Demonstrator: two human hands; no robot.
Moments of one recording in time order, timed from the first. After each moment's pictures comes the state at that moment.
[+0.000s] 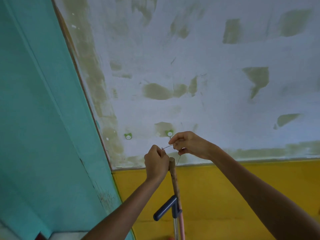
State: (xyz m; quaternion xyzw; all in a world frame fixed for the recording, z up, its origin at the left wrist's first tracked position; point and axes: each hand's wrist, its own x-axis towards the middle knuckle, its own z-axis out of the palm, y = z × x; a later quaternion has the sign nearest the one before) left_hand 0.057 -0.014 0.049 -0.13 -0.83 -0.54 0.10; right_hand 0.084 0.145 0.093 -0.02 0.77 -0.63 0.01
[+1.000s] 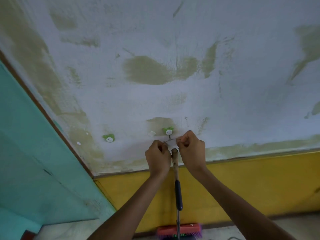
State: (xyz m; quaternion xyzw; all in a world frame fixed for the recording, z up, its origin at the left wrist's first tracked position) left_hand -0.074 0.061 -0.025 -0.12 -0.82 -0.56 0.07; right_hand -0.020 0.159 -0.019 0.22 0.78 -0.45 -0.36
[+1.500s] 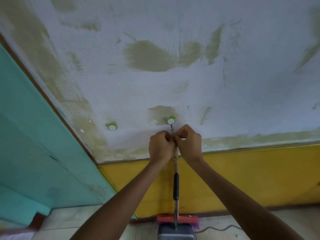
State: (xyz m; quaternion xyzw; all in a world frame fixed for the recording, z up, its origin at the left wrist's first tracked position) left_hand -0.071 0.056 -0.012 -0.20 -0.88 -0.43 0.02; right_hand -0.023 0.149 -0.029 0.20 0.79 -0.48 -0.32
